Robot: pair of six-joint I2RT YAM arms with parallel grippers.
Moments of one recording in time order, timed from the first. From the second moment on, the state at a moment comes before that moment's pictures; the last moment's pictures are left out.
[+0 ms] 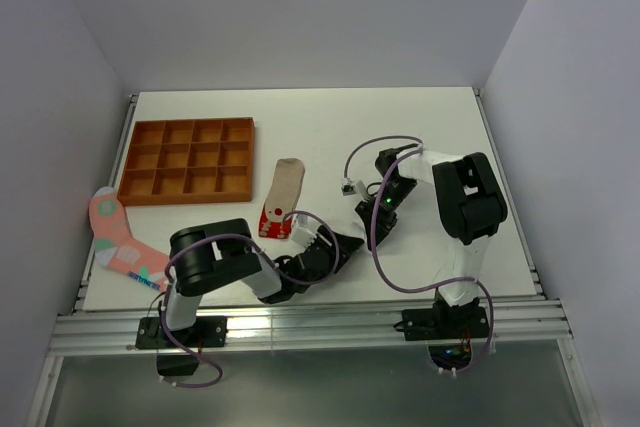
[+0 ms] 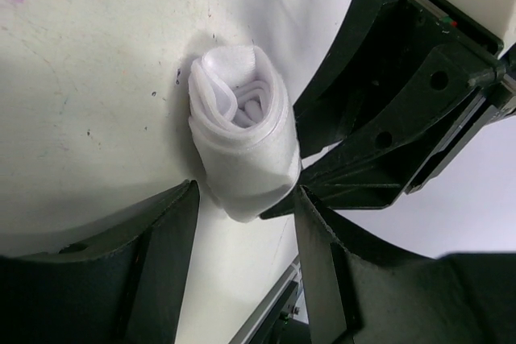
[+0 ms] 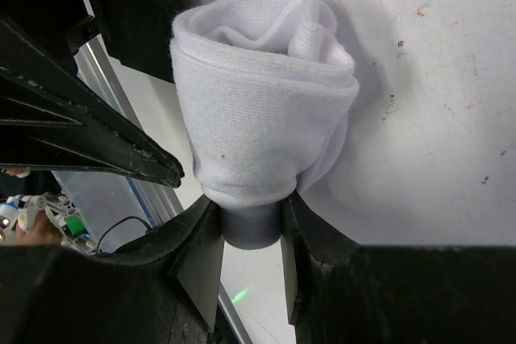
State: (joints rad) left arm -1.25 1.96 0.58 1.01 -0.51 -1.62; right arm 0.29 1.93 1.14 -1.08 -0.70 -0.77
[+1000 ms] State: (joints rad) left arm -1.25 1.98 0.66 0.91 -0.59 -1.72; right arm 0.25 2.00 1.24 -1.27 -0.81 -1.03
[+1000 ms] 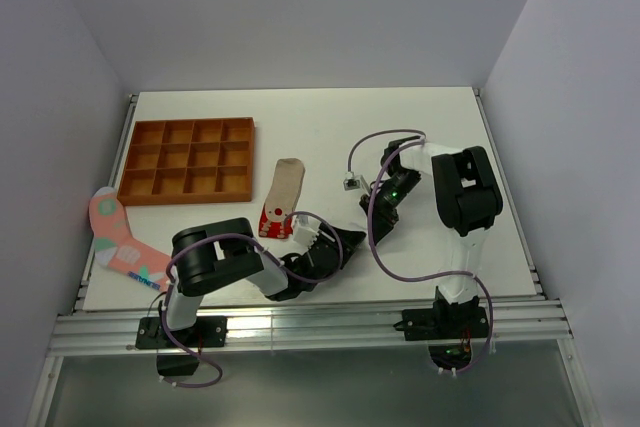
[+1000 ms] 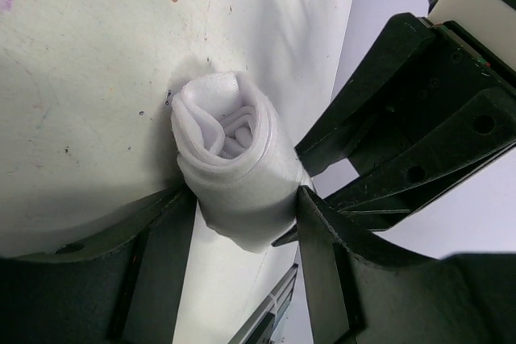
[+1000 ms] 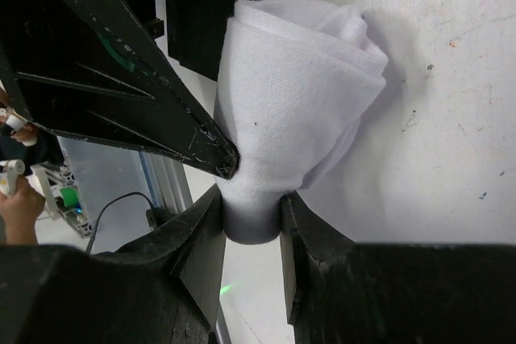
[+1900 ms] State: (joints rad) left arm -1.26 1.98 0.68 0.90 -0.63 -1.72; right arm 0.27 1.98 1.25 -1.28 -0.80 -1.11
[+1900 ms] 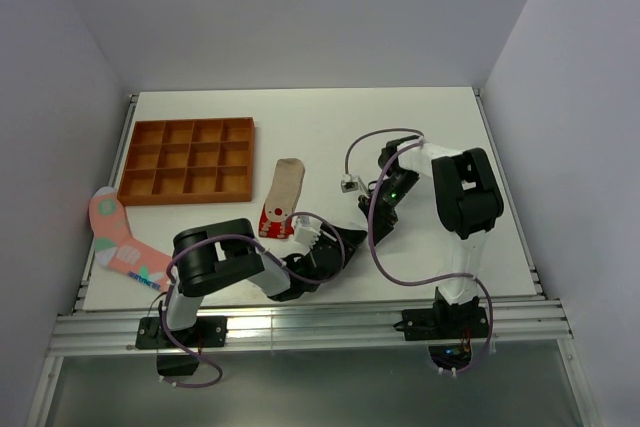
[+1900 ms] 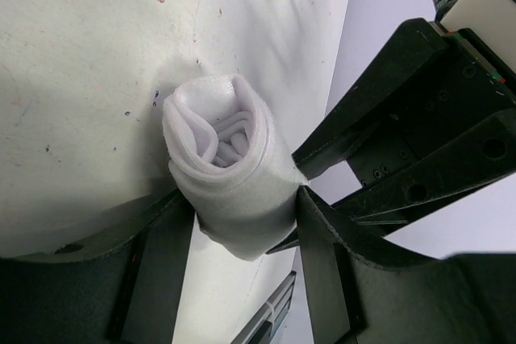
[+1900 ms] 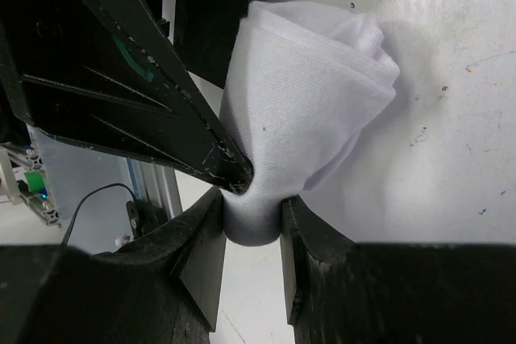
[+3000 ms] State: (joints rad) left arm -1.28 1.99 0.68 0.97 -0.65 -1.71; right arm 0.33 1.87 1.19 -1.24 -0.72 -1.15
